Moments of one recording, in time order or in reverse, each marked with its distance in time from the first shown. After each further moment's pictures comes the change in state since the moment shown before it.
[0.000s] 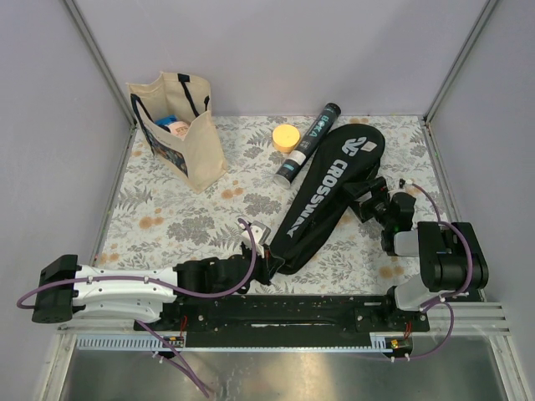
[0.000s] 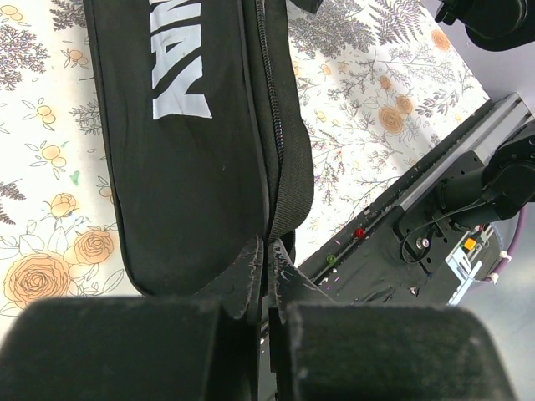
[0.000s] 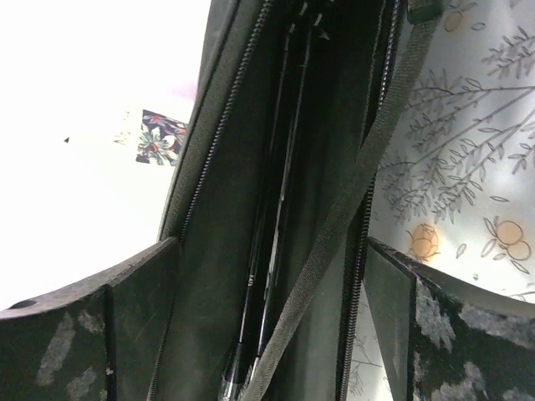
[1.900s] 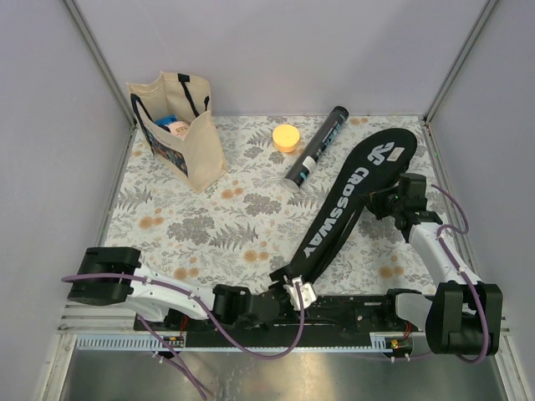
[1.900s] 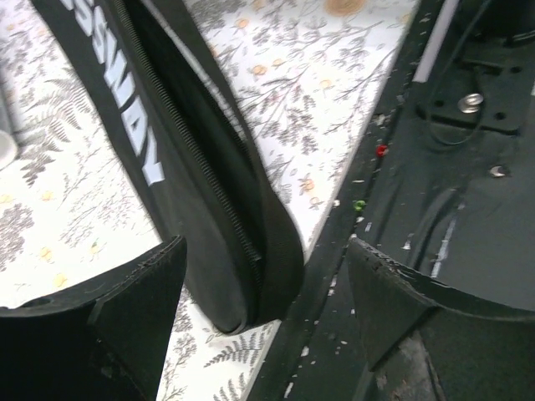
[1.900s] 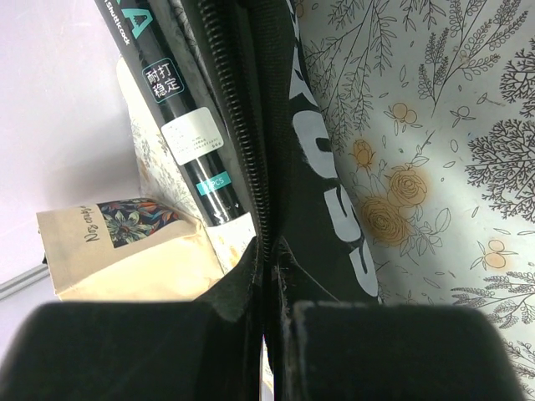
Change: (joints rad) left arm -0.263 0.354 0.010 0.354 -0.055 0.668; right arm 0.002 -0.414 0.316 -1.133 0.243 0.119
